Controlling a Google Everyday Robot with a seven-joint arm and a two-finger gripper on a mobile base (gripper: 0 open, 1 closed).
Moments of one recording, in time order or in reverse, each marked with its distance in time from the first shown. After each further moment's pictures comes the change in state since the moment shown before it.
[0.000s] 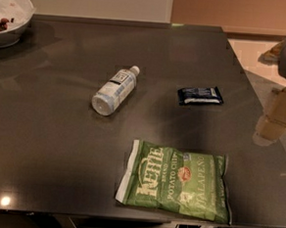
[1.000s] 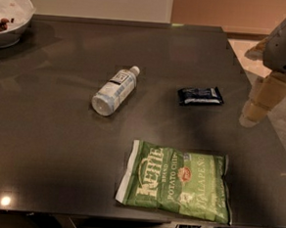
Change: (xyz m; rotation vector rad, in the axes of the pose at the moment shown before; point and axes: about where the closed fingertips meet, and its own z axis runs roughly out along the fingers) arm -0.007 -0.044 0.032 -0.034 -0.081 -0.002
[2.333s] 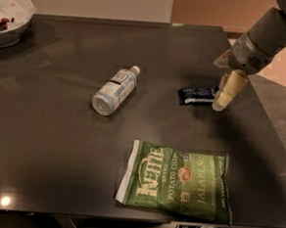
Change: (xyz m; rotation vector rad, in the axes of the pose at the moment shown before) arm -0.013 -0.085 0.109 -0.160 -0.127 -0.008
